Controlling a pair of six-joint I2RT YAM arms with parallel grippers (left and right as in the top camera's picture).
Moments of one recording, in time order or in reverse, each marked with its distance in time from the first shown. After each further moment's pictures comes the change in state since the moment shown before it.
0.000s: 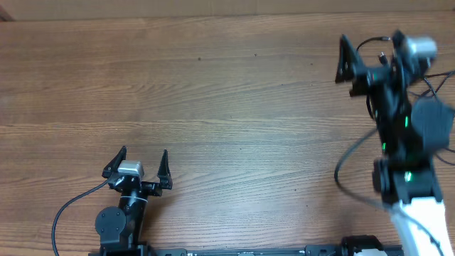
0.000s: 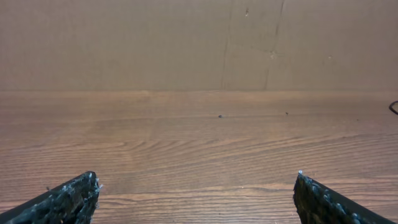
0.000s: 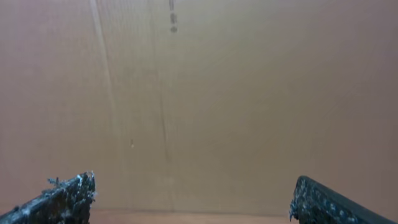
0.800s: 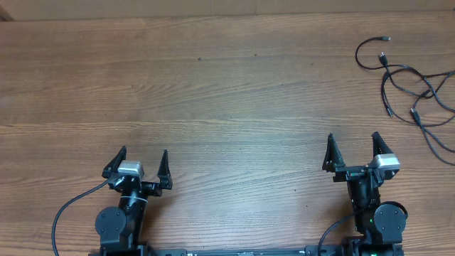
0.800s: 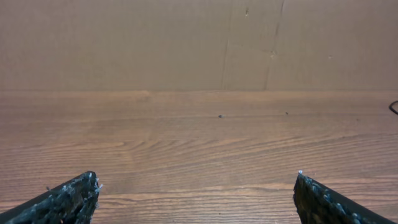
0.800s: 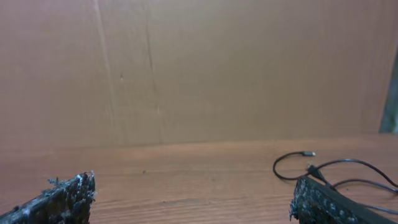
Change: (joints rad) left arm 0.000 0.000 0.000 0.000 0.000 0.000; right arm -0.006 -0.853 -0.805 -0.083 0.048 0.000
